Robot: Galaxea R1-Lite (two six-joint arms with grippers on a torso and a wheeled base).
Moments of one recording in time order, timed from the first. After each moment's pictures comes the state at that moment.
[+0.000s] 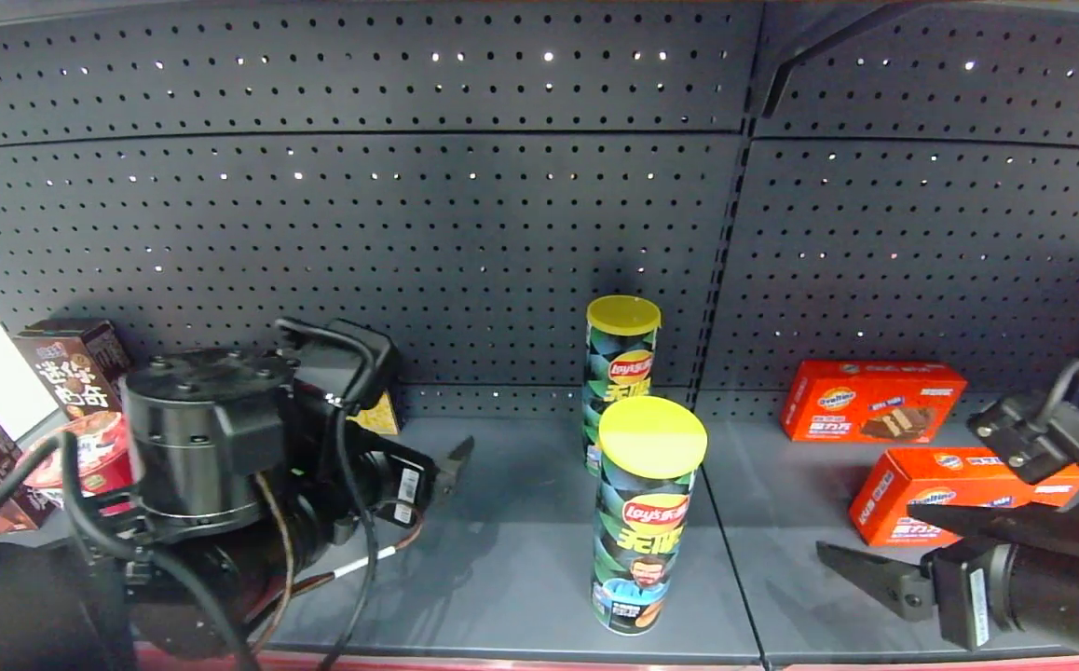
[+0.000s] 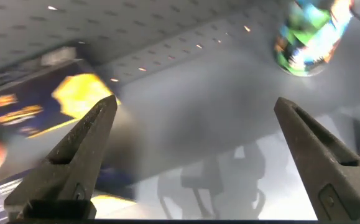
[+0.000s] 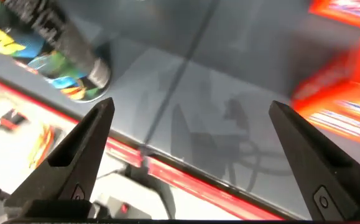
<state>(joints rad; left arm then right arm) -0.60 1.59 -0.58 -0.70 0.38 0.07 0.57 1.20 -0.53 -0.19 -0.16 0.13</state>
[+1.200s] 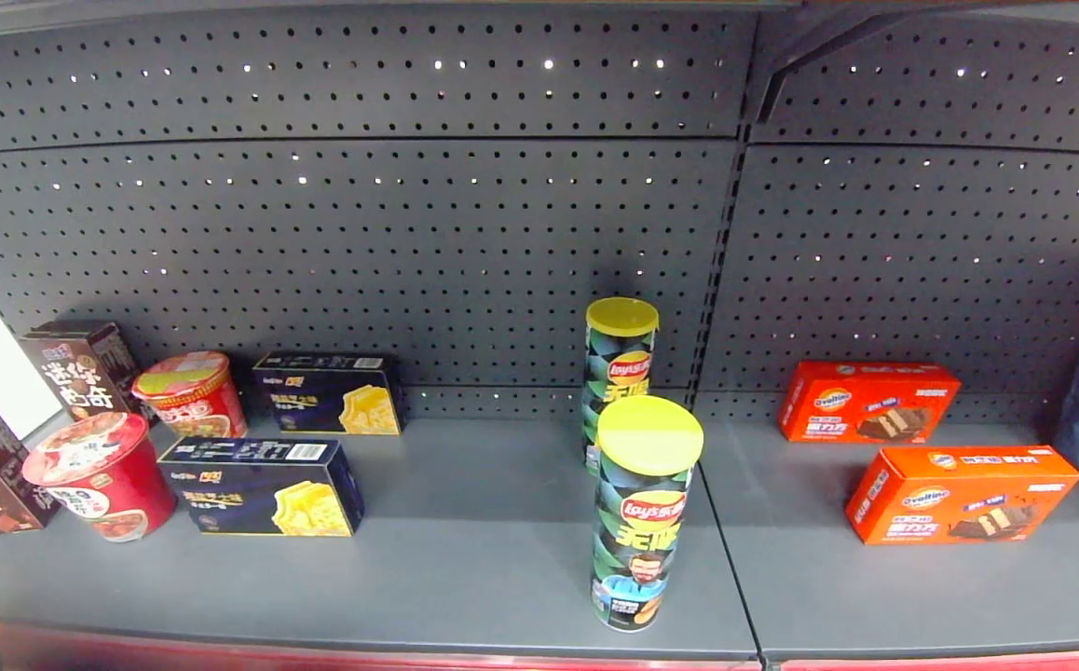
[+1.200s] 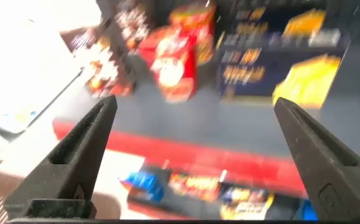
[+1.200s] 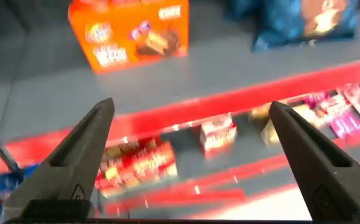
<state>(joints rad) -0.07 0.37 -0.09 -0.20 0.38 0.14 -0.09 0.15 -0.32 0.31 -0.16 0.08</state>
